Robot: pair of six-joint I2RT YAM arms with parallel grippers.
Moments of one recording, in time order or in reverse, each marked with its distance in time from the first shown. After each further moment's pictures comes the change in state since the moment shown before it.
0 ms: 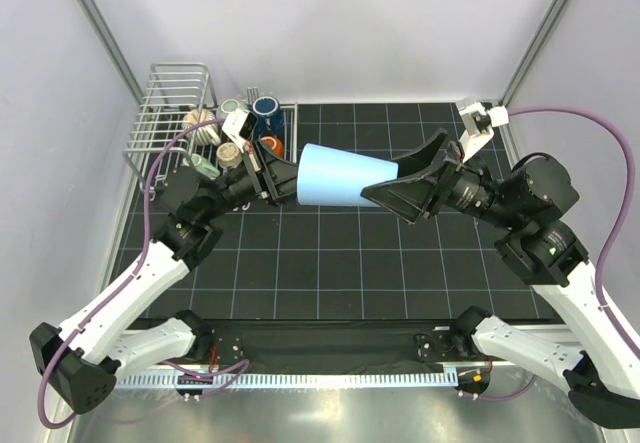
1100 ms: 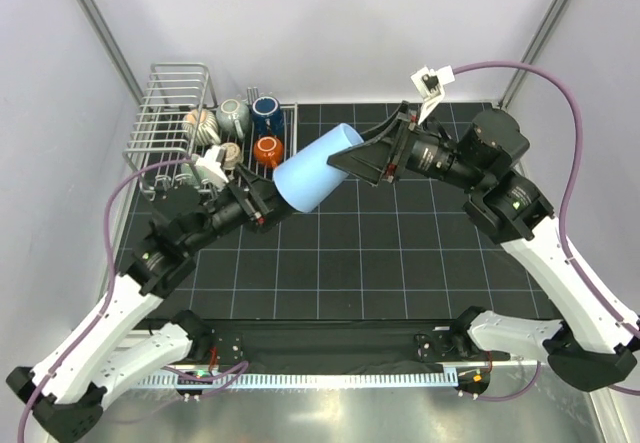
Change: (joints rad) left arm -0.004 -0.195 -0.039 -0.599 -0.293 0.172; right arm 0.000 0.237 0.180 -0.061 0.009 -0.010
